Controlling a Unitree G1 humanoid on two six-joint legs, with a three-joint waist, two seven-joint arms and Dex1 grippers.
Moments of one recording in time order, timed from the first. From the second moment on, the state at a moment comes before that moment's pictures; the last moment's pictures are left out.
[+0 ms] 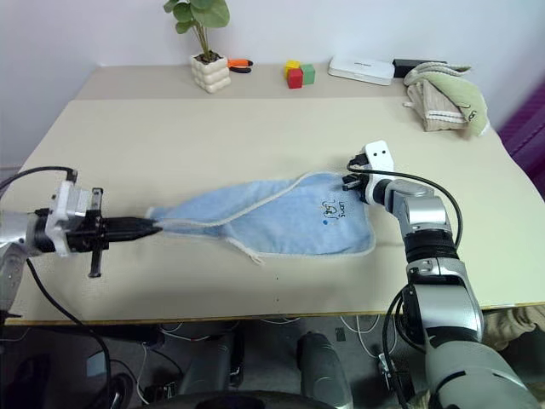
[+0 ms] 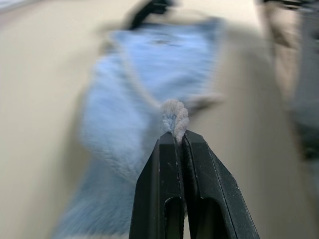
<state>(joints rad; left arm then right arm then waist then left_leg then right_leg) -0.21 0.87 0.22 0.05 -0.53 0.14 -1.37 -0.74 -0.50 -0.06 0.60 0.15 0.54 0.63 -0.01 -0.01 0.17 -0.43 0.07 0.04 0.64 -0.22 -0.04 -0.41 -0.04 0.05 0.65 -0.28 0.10</state>
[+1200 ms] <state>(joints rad) -1.19 0.73 0.20 1.27 -0.11 -0.52 -0.91 -0.85 -0.55 -0.15 0.60 0.19 -0.09 0.64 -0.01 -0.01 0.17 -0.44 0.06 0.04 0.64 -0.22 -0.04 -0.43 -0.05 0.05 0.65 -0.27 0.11</state>
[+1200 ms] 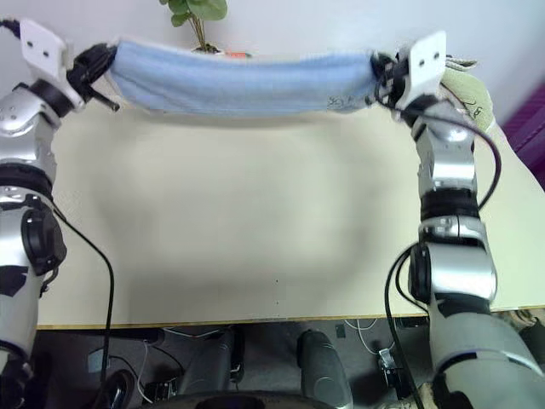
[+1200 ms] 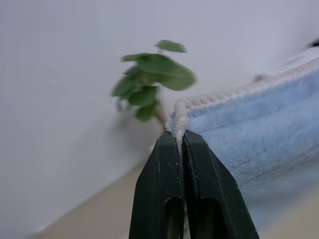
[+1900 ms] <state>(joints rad) -0.55 0.79 0.35 0.97 -0.39 -0.47 -1.54 -0.13 -0.77 -0.23 -0.12 0.39 0.23 0.90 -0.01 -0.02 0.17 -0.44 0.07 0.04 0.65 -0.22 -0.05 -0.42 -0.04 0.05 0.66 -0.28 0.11</state>
